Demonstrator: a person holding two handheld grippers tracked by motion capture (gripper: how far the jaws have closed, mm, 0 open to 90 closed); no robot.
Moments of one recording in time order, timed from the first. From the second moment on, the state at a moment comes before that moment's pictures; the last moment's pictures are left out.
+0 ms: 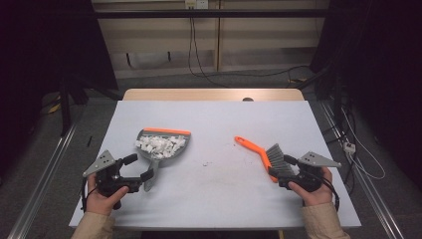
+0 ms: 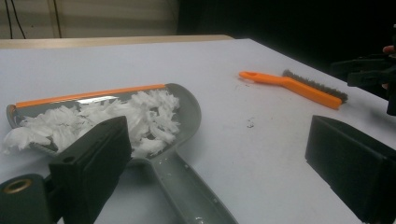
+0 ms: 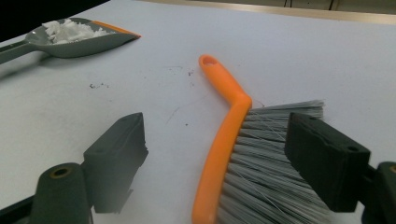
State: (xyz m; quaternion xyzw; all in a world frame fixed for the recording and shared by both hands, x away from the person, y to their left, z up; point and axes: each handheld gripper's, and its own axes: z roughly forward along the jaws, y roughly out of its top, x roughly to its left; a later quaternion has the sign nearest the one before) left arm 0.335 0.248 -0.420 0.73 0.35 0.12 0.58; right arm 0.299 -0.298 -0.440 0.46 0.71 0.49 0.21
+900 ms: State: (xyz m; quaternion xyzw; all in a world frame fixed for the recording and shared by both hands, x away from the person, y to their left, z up) left arm 0.327 0.261 -0.426 0.73 0.34 0.14 0.57; right arm 0.287 -0.309 -0.444 0.44 0.72 0.48 0.22
